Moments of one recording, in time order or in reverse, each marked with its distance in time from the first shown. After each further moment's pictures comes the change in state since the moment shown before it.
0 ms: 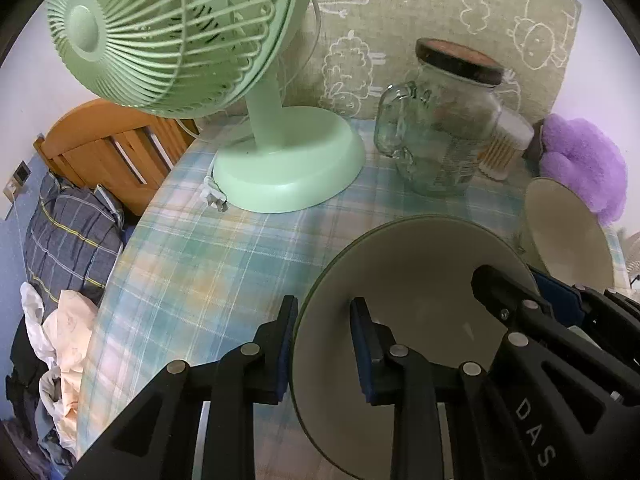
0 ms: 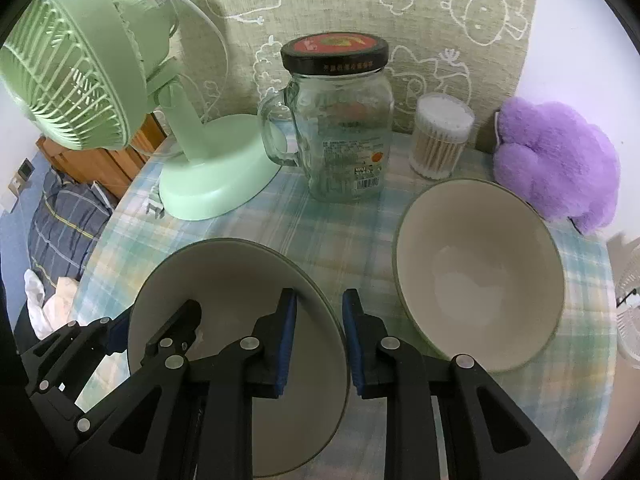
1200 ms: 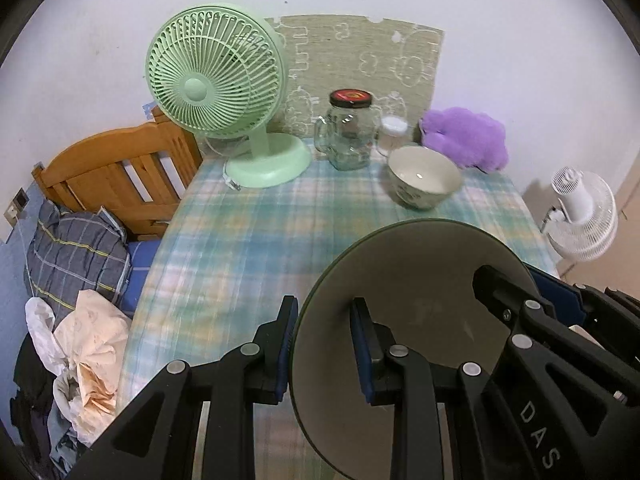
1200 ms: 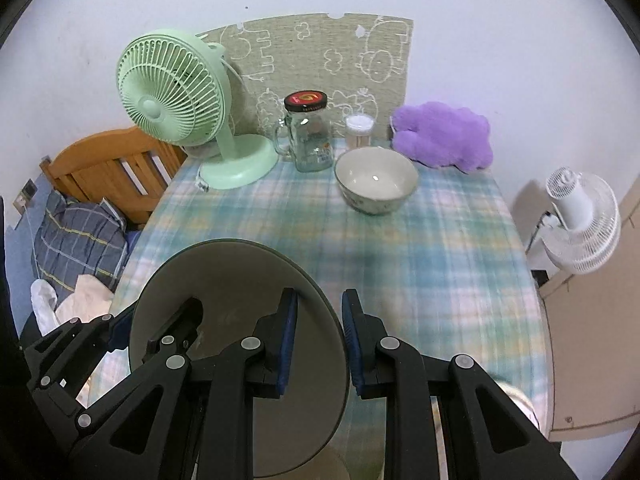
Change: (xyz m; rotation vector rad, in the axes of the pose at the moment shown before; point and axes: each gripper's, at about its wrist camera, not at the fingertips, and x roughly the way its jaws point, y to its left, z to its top) left arm -0.194 0.026 -0.126 0.141 -0.097 -0.146; right arm -0.212 0.042 -0.143 0.108 -0.106 -0.131
